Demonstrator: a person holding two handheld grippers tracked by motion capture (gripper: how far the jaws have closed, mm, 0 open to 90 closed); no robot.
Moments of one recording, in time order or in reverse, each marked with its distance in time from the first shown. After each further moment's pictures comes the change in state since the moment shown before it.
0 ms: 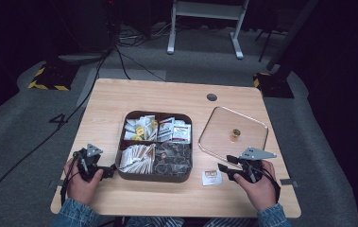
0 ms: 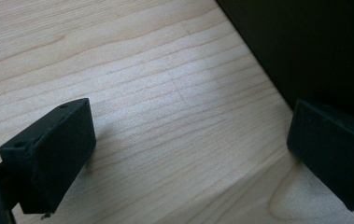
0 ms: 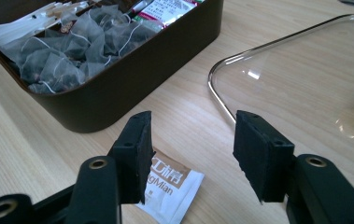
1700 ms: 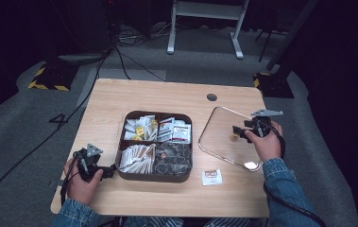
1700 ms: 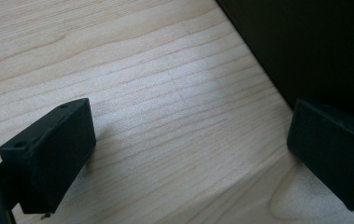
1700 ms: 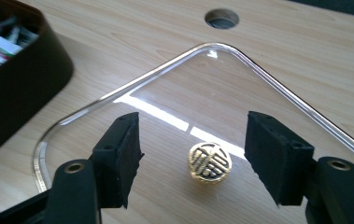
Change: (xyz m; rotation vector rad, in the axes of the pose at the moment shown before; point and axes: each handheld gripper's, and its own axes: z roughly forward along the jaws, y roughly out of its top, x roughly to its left) left arm 0.000 0.000 0.000 0.000 0.000 0.000; right arm -0.130 0.054 0.040 0.049 -0.193 0.101
